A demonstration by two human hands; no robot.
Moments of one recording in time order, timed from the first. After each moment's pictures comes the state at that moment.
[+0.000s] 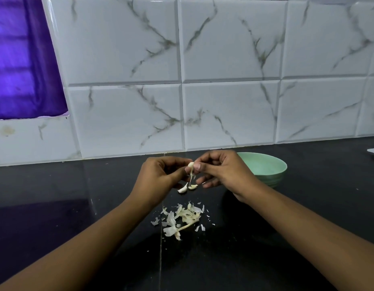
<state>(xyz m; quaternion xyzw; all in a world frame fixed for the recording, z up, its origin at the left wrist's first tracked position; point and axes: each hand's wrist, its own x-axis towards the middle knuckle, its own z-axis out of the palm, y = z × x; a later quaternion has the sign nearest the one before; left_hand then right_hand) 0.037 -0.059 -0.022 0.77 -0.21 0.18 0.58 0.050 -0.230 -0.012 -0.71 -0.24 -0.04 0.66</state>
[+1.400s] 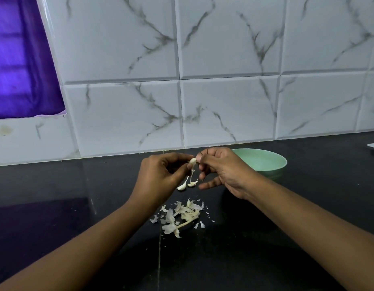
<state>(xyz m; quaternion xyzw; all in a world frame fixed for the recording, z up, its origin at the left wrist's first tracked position) 0.032 -0.065 -0.025 0.79 -0.23 0.30 0.48 0.045 -0.225 -0.007 -0.69 -0.21 0.01 0.69</state>
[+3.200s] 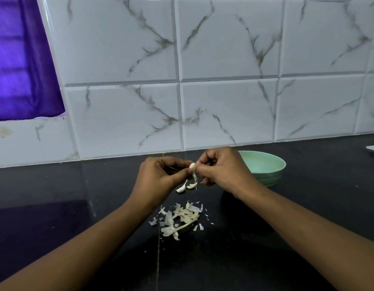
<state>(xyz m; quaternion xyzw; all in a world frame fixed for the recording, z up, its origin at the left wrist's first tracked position) 0.029 -0.064 -0.022 0.79 -0.22 0.24 0.53 0.045 -0.228 -0.011 -0.79 -0.22 -0.18 0.54</state>
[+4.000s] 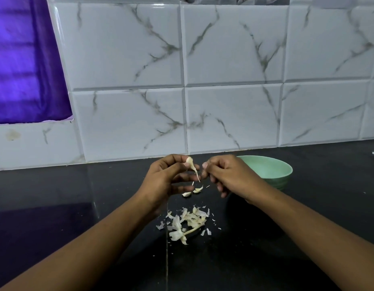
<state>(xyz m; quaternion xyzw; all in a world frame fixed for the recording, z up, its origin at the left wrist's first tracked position) 0.031 -0.063 -0.013 0.63 -0.17 0.05 0.75 0.046 -0.230 -0.005 -0.83 -0.21 -0.10 0.51</state>
